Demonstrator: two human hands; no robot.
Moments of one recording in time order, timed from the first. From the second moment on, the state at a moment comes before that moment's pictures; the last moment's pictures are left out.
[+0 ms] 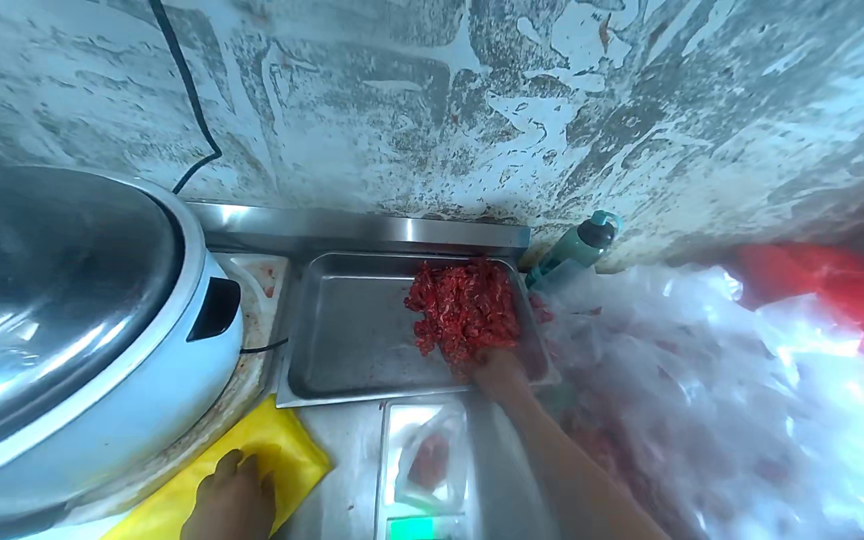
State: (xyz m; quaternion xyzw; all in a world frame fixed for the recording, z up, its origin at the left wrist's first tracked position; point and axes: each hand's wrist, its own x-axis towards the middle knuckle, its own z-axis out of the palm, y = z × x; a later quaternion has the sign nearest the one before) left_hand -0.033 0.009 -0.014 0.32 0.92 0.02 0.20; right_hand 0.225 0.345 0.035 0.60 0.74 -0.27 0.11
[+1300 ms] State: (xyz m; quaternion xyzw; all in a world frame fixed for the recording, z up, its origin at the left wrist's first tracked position) left_hand 0.046 0.097 0.143 0.55 0.60 0.55 0.20; right_hand 0.221 0.246 0.225 0.18 0.62 -0.70 -0.30
